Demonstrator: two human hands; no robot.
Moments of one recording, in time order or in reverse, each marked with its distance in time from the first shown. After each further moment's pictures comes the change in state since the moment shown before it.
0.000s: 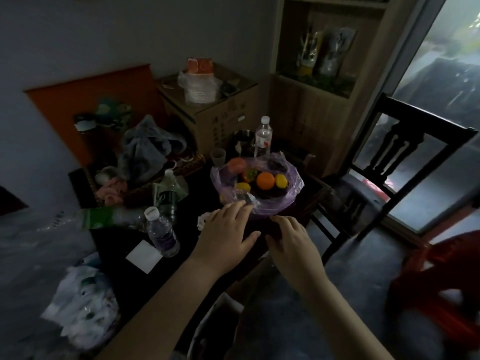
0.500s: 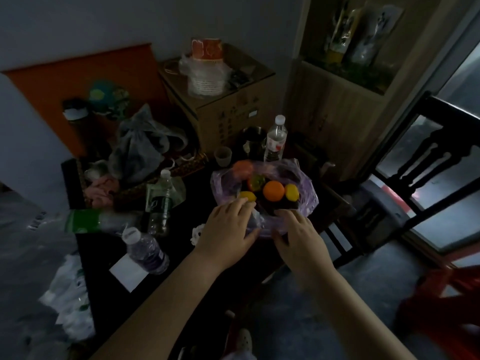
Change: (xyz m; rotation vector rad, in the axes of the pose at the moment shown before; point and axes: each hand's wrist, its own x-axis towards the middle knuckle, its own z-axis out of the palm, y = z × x) left_hand 0.104 -0.035 0.035 -0.005 -0.051 -0.081; right_hand 0.123 0.055 0.021 -0.032 -0.107 -0.066
